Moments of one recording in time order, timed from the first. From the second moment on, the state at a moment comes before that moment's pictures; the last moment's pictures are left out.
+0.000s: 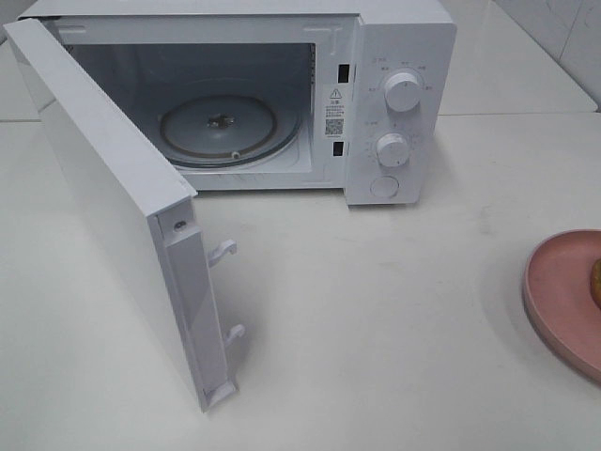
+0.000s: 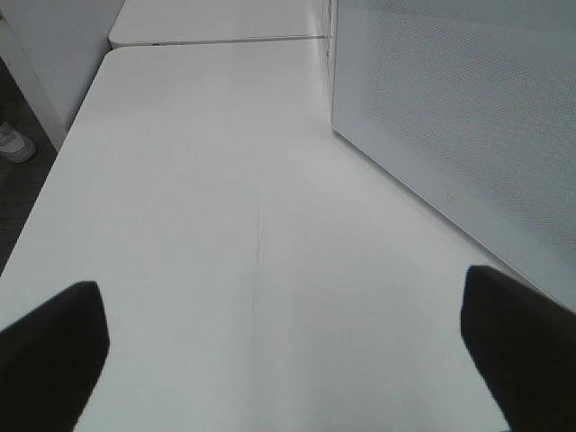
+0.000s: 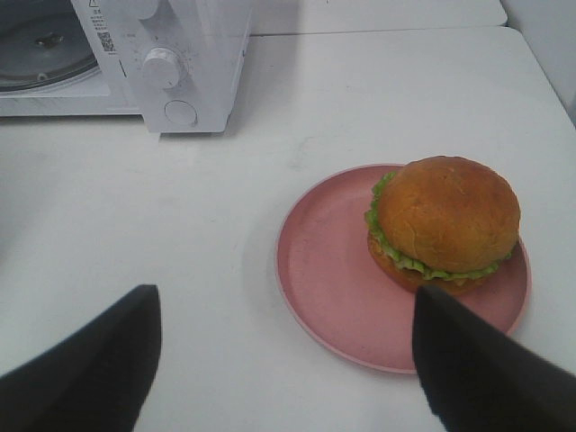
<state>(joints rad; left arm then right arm) -0.01 0.00 -0.52 0.02 1.08 0.00 0.14 0.00 -0.50 -0.05 1.00 0.13</state>
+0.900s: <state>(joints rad) -0.01 0.01 -0.53 0.00 1.04 0.00 0.14 0.00 -0.50 -0.05 1.00 0.13</state>
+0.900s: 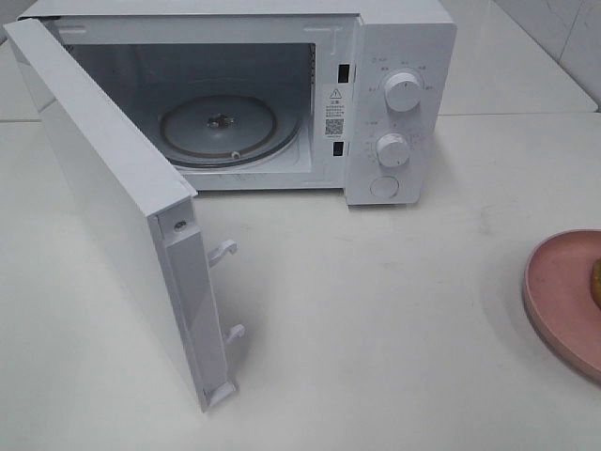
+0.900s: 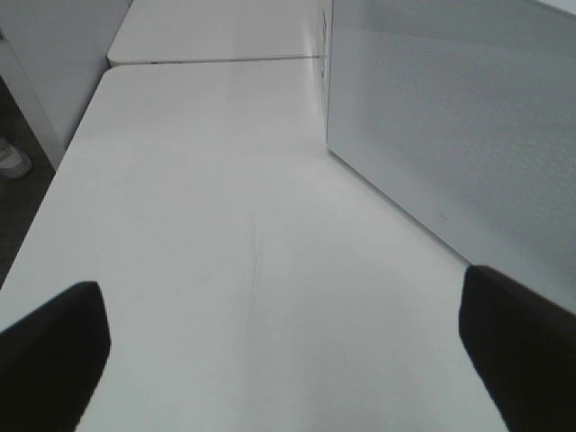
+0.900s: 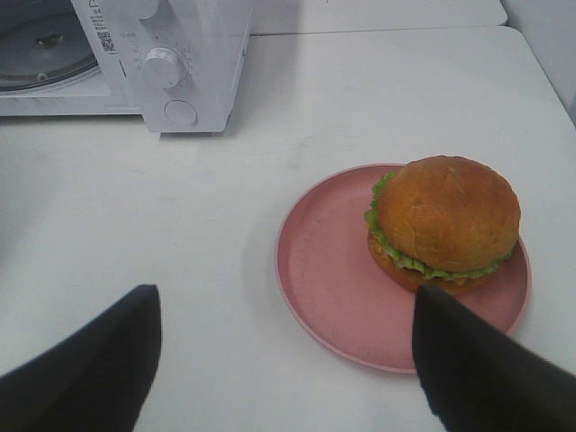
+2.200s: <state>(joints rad) -0.04 0.90 -0.19 0.08 -0.42 -0.04 0.14 0.00 -0.50 -0.05 1.00 0.13</state>
